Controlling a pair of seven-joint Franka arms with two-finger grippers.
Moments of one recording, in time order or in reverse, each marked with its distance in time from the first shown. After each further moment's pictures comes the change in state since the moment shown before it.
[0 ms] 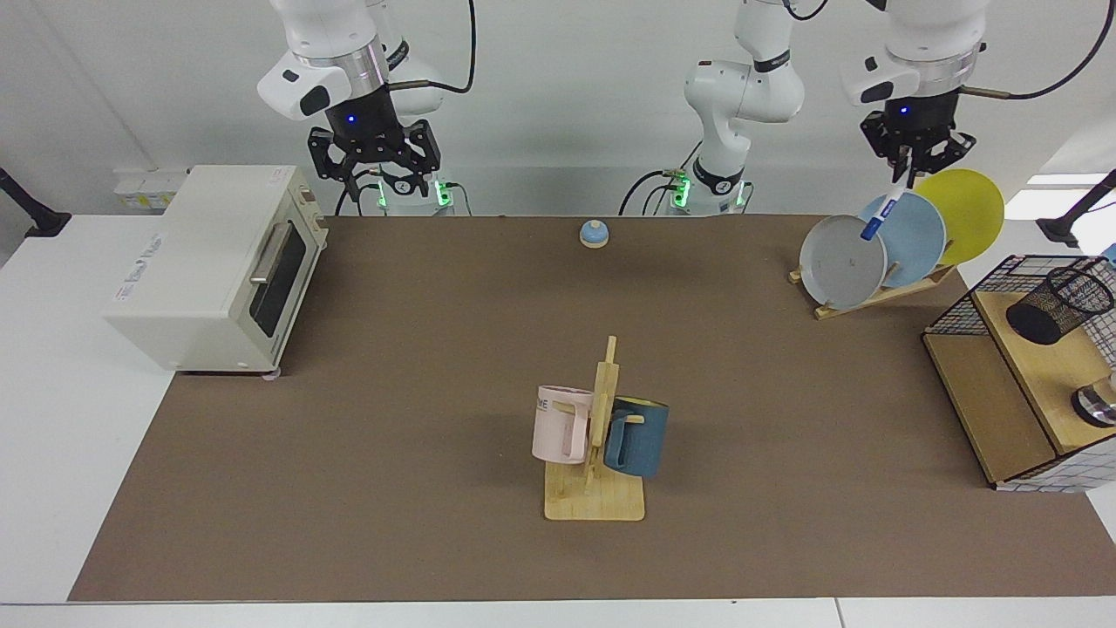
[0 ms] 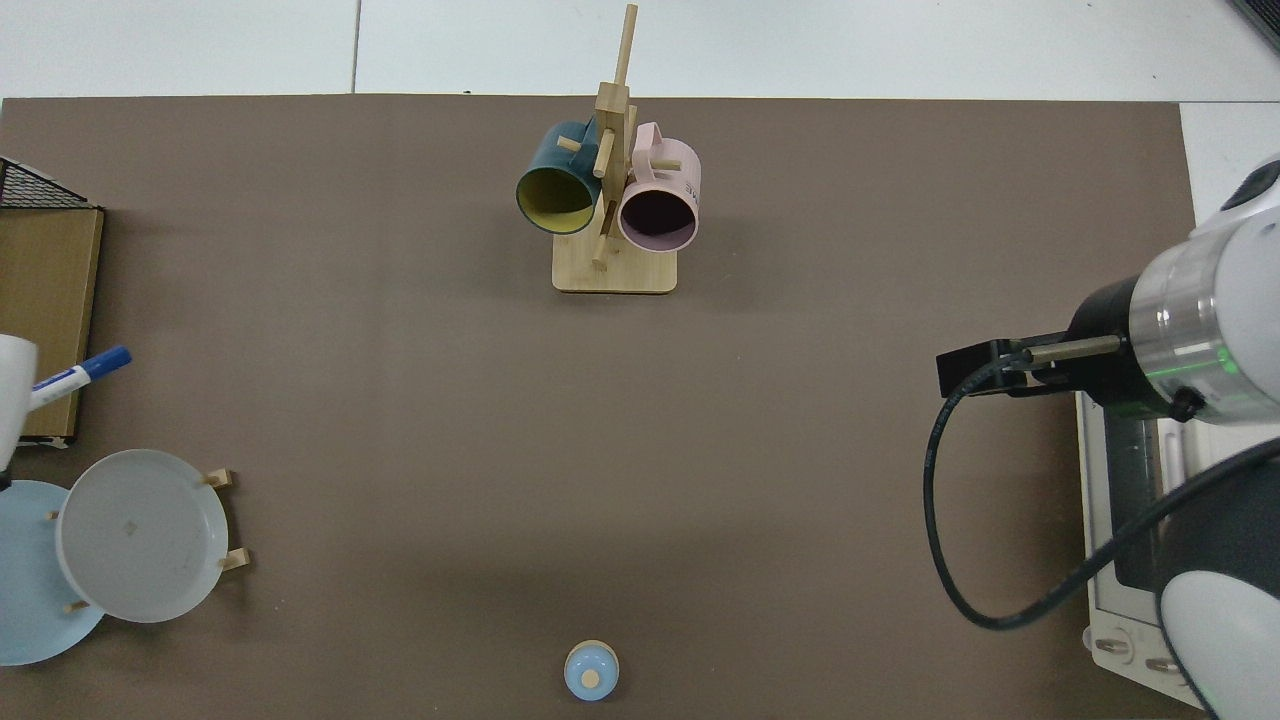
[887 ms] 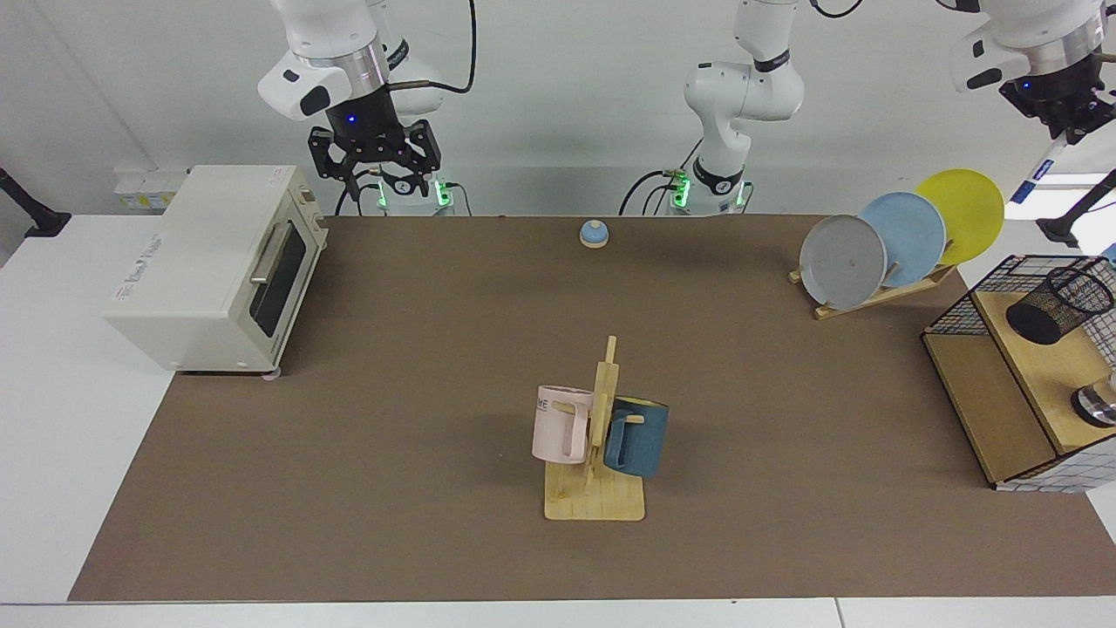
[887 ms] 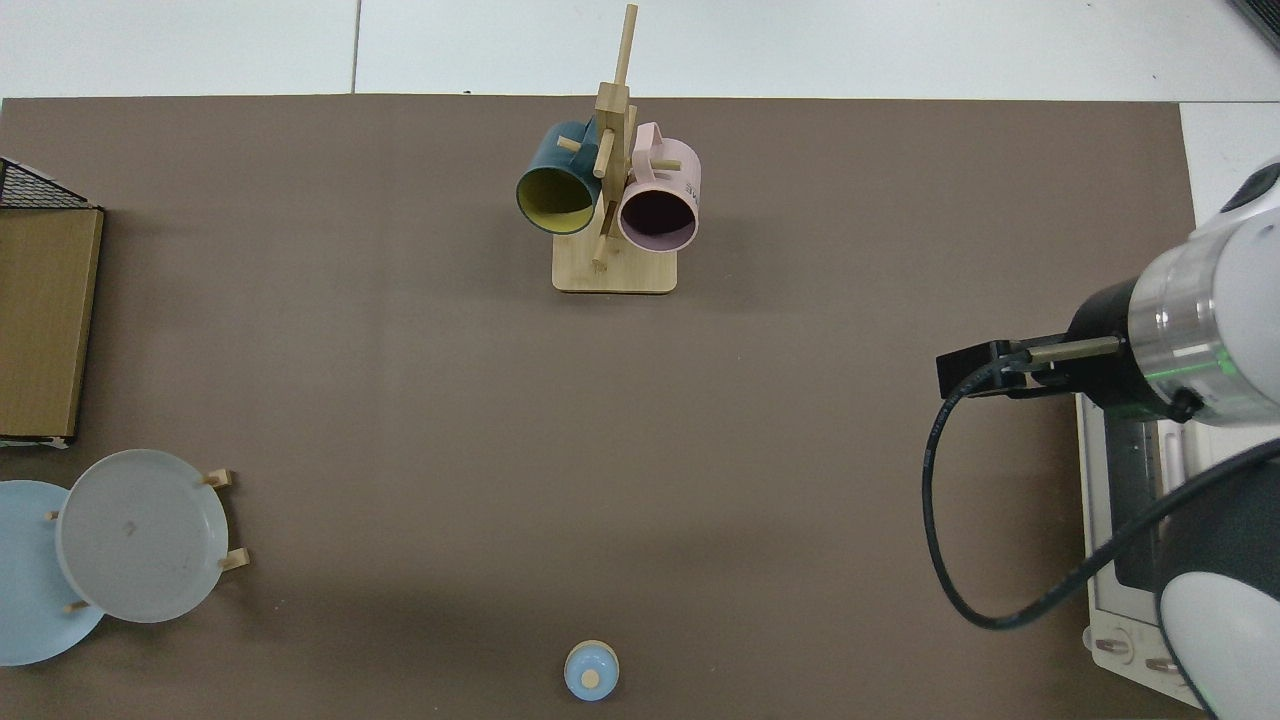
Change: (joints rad) left arm 0.111 0.001 0.058 0.008 0.387 0.095 0.375; right arm 0.000 0.000 0.001 0.000 0.000 -0.004 0.015
